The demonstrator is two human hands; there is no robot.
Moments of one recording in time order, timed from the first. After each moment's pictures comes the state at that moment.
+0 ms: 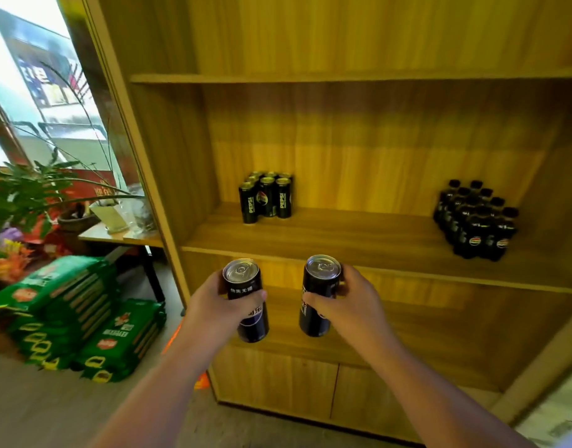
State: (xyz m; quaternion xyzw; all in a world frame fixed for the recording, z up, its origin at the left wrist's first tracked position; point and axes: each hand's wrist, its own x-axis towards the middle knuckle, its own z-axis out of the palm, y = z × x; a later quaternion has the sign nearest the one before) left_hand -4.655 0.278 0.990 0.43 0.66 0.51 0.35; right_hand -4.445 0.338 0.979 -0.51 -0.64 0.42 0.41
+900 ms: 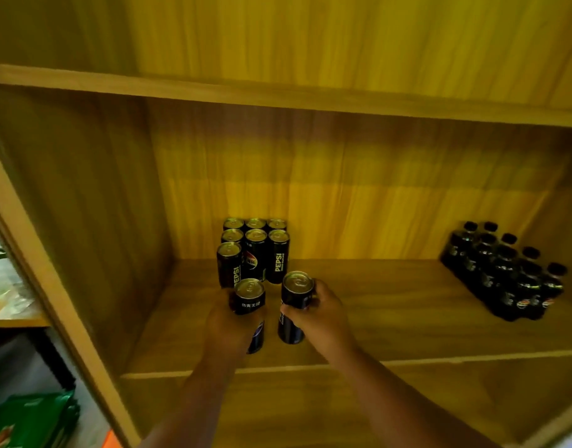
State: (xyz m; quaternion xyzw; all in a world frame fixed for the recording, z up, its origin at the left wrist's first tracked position) left_hand -4.790 0.632 0.932 0.46 0.63 0.51 0.37; right_hand -4.626 0.633 0.943 -0.59 -0.56 0.36 0.45
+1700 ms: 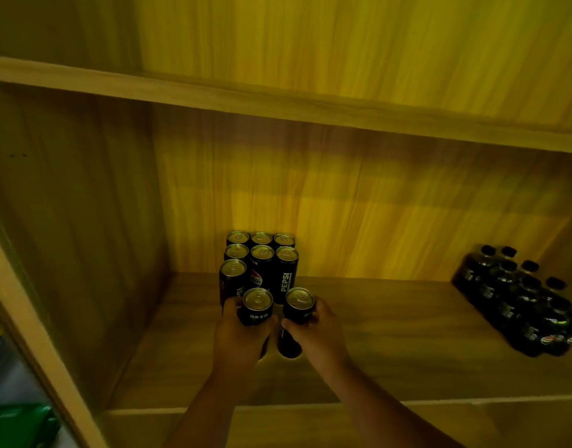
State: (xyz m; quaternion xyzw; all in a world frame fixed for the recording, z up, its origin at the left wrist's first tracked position) left_hand -4.792 0.692 0.901 0.45 0.59 0.55 0.38; right_hand -4.640 0.704 0.907 -0.60 -0.53 0.38 0.47
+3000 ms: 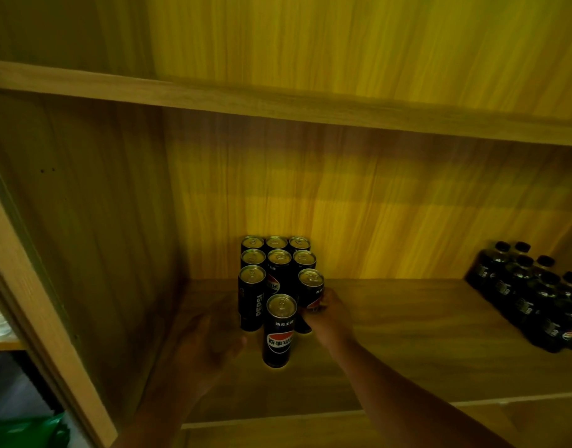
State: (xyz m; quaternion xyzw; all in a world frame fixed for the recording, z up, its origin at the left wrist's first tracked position) left_hand -4.908 0.685 0.909 0.51 0.45 0.48 0.56; right_hand -4.662 0.750 0.902 -0.62 -0.52 0.35 0.47
